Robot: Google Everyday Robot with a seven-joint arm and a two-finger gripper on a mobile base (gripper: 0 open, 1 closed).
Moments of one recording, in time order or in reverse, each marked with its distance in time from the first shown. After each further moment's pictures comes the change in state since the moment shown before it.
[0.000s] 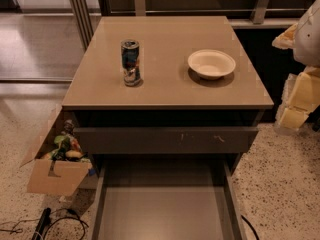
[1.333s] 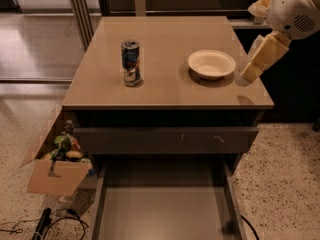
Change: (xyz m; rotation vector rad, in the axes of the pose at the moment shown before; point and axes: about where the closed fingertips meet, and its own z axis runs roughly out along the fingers) arm -0.055 -0.096 0.018 0.113 -0.316 0.013
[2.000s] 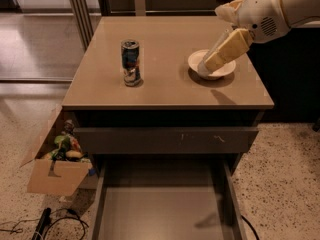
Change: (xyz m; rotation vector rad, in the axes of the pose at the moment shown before) arm -0.066 0.002 0.034 -0.102 -0.365 0.105
